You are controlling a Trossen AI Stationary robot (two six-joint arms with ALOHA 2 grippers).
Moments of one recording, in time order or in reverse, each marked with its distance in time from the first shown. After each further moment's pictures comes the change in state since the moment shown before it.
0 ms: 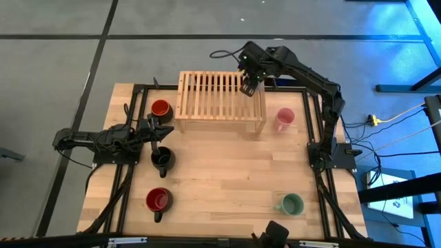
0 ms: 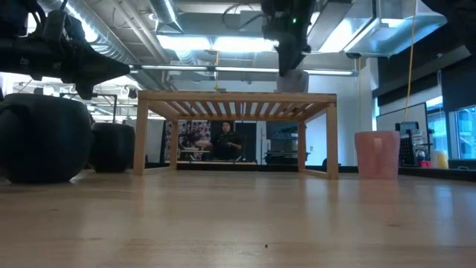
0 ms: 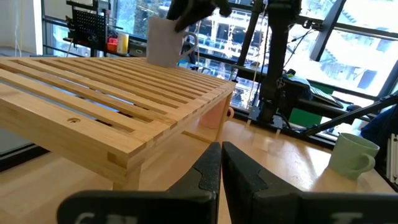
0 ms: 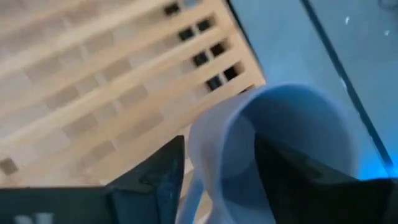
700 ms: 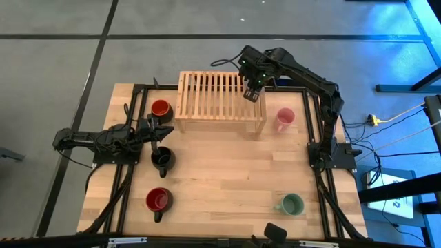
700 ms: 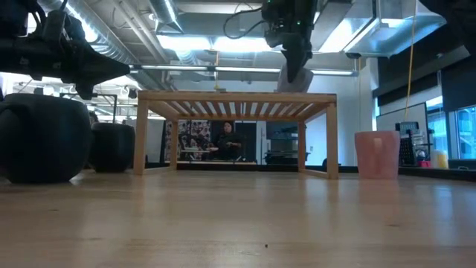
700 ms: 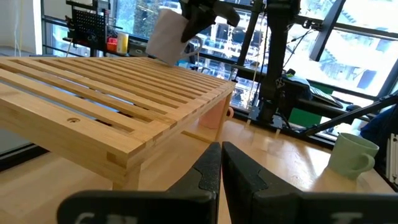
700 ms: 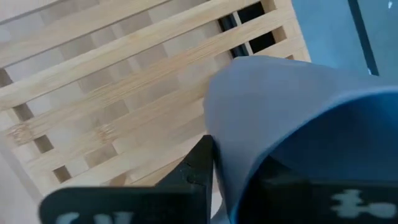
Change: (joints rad) left arm 0.000 0.000 0.000 0.000 0.002 -0.001; right arm -0.001 0.020 -0.039 -0.092 -0.074 -0.055
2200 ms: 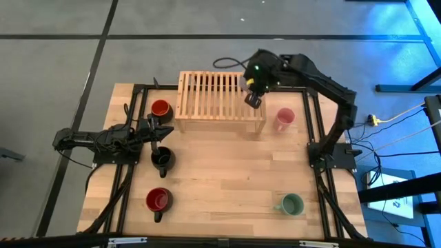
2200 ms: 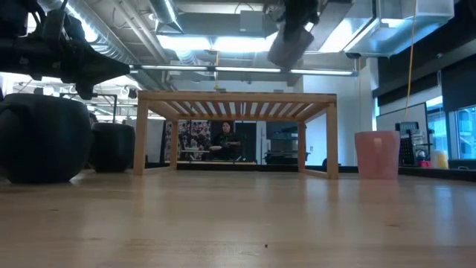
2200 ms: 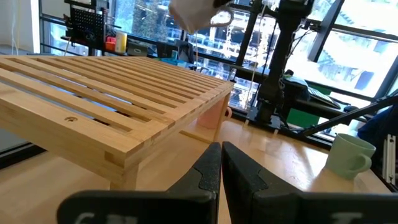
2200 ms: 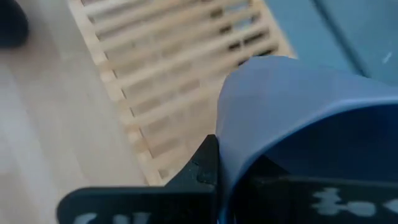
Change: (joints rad) left arm 0.000 -0.002 0.000 0.000 0.006 -0.007; right arm 0.132 -0.167 0.003 0.042 -0.048 0.166
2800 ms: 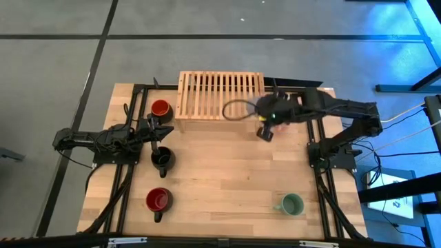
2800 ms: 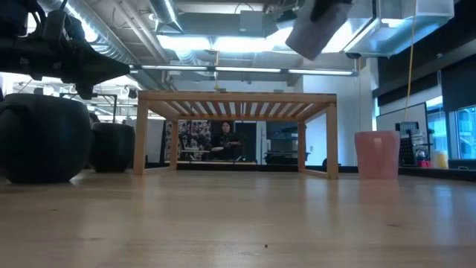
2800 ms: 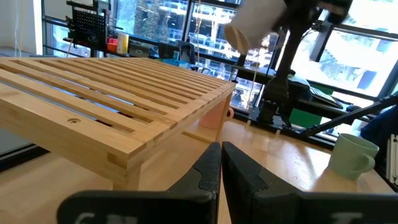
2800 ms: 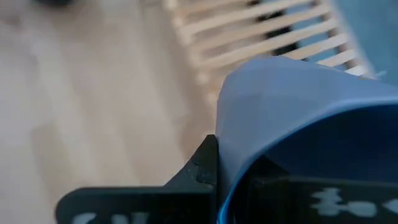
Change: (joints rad) left arm 0.000 0.000 0.000 0.000 -0.007 0.007; right arm 0.386 -0.271 -0.370 0.110 0.267 0.200
